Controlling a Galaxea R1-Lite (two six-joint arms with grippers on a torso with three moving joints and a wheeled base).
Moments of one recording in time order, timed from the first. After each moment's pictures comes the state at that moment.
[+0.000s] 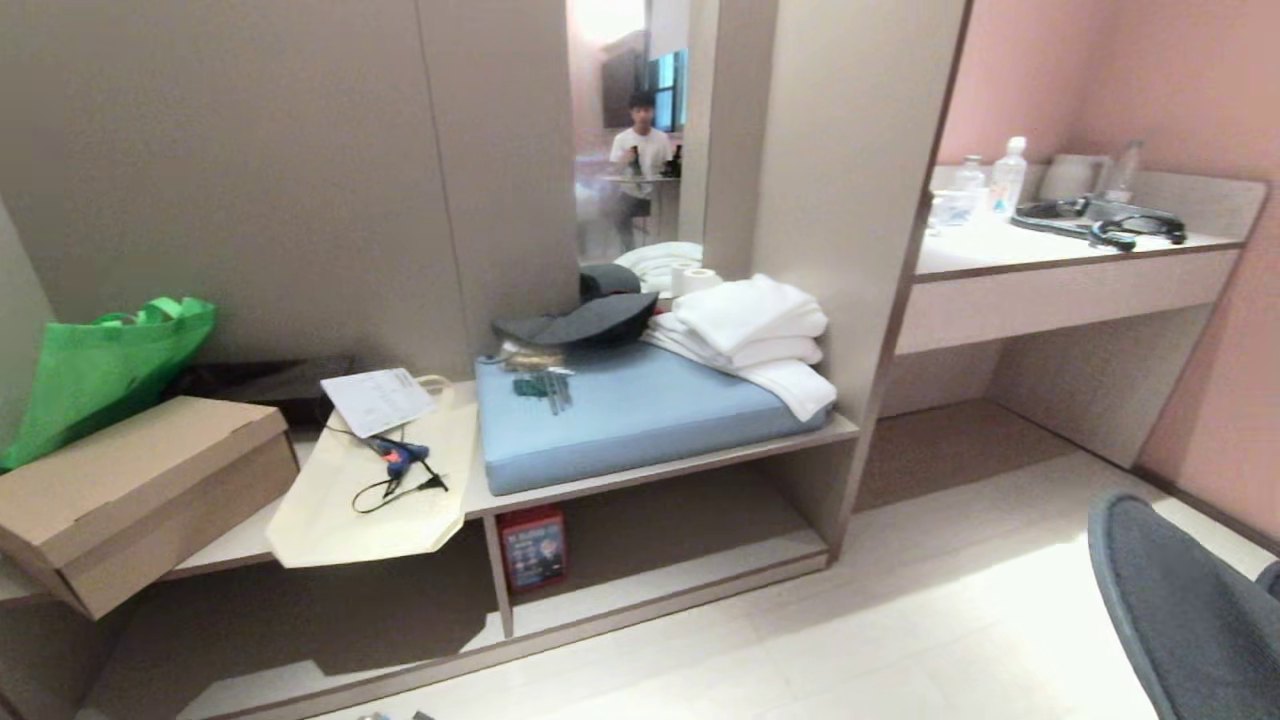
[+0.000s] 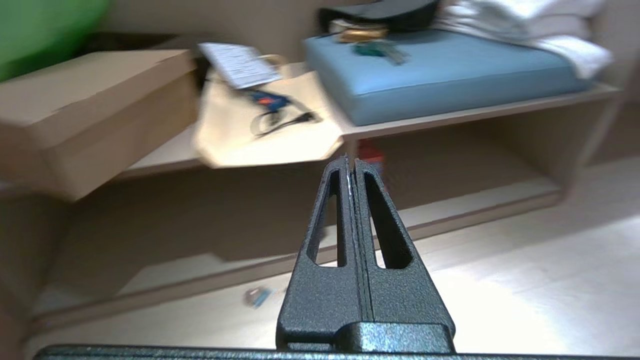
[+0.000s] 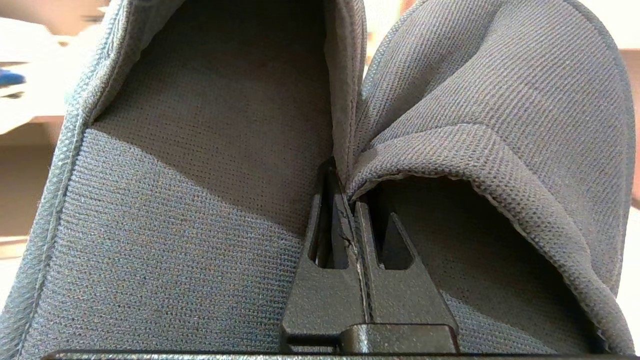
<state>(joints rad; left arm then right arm) 0.01 0.00 0.00 -0.01 0.00 -0.02 0.01 0.00 0.00 0.00 0.01 -0.05</state>
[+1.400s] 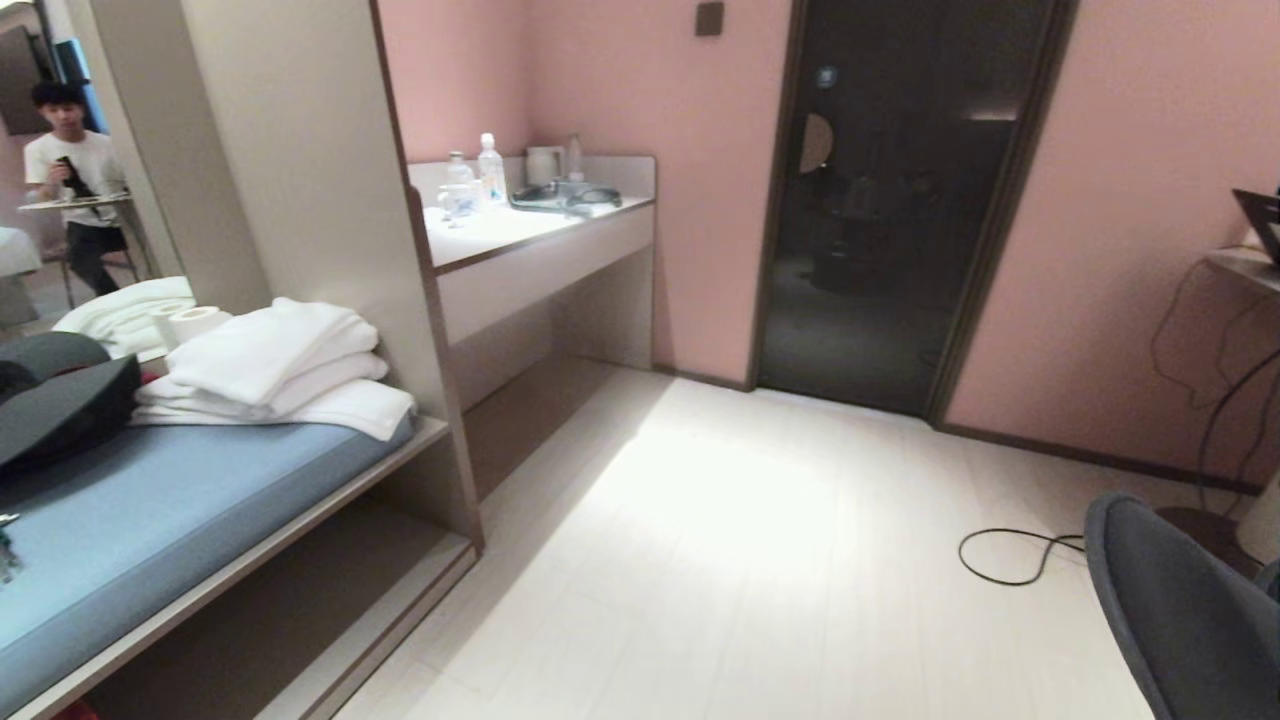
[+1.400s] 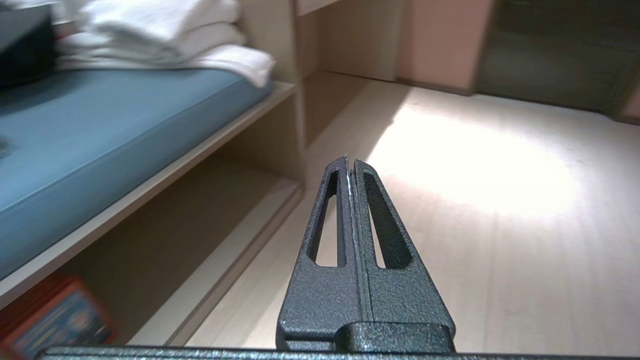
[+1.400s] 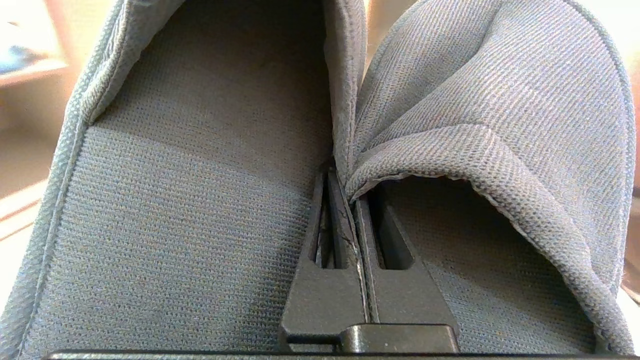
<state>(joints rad) 0.01 0.00 0.00 -0.01 0.00 -0.02 0.01 0.00 0.00 0.00 0.01 -0.05</state>
